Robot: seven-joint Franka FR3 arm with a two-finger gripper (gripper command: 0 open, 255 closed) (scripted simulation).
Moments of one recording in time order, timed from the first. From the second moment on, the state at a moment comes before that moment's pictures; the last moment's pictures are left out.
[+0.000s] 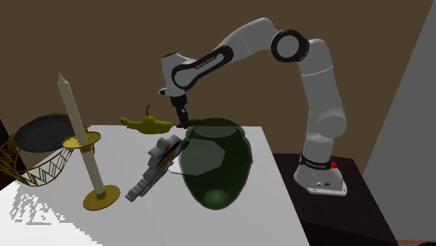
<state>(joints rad) 0.02 0.38 0.05 -1.68 -0.09 1.97 -0.63</state>
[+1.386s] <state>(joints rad) 0.02 0.39 0.05 -1.58 -0.08 1.80 -0.63</state>
